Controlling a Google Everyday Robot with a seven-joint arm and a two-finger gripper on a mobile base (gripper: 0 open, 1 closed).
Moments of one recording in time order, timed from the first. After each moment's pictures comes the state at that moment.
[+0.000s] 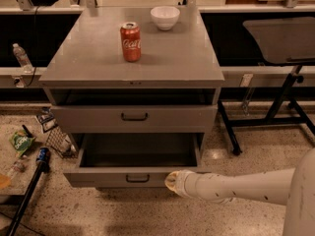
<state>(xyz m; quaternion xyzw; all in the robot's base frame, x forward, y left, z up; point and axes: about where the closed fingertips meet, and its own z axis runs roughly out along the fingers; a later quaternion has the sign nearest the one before) 0.544 -0.058 0.405 -0.60 0.70 0.03 0.38</state>
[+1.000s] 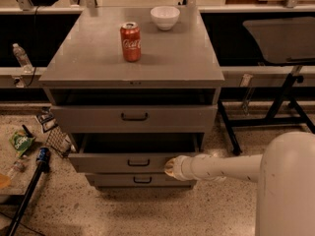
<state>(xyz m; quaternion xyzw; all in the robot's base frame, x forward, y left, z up) 0.615 -0.058 0.382 -0.65 0.67 0.02 0.36</state>
